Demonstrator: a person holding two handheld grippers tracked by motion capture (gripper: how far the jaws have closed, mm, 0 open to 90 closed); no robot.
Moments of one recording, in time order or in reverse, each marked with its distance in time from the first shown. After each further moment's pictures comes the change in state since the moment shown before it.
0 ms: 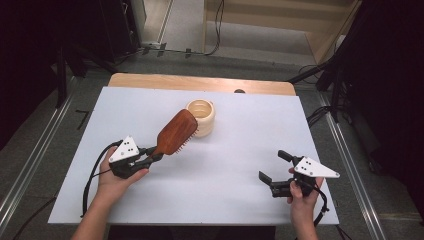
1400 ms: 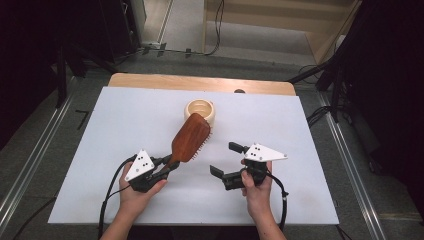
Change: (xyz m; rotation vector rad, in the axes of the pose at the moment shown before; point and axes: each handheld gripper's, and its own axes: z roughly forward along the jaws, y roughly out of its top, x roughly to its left) left arm -0.055 -0.005 0.024 -0.142 0.033 -0.055; right arm 0.074 0.047 0.087 0.001 0.208 0.052
